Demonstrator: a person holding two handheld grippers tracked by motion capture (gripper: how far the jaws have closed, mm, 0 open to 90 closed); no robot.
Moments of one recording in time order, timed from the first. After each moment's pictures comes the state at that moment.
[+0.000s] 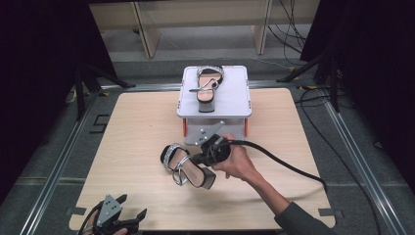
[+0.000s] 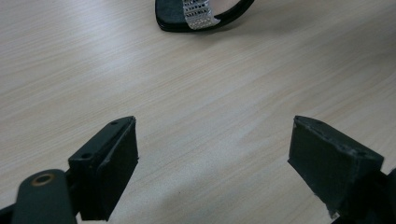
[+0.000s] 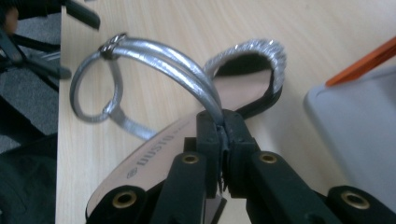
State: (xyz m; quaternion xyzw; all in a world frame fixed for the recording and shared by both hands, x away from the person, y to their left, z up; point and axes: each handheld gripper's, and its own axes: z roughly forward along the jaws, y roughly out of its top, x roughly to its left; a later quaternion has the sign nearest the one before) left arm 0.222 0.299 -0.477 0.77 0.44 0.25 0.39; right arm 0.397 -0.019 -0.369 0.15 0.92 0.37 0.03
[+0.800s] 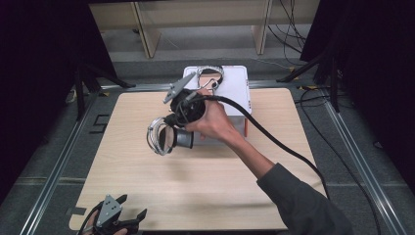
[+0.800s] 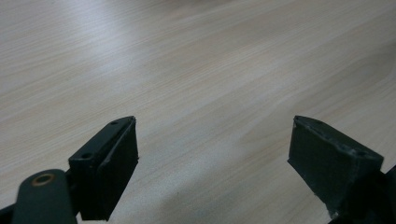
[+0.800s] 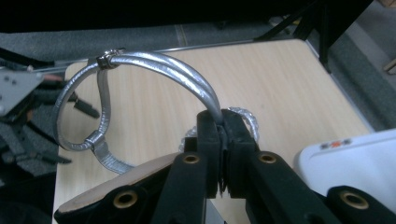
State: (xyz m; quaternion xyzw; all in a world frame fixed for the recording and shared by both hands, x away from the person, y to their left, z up) left arm 0.222 0.299 -0.477 0.77 0.43 0.24 0.39; right arm 0.426 0.041 -0.242 0.11 0.91 0.38 0.09
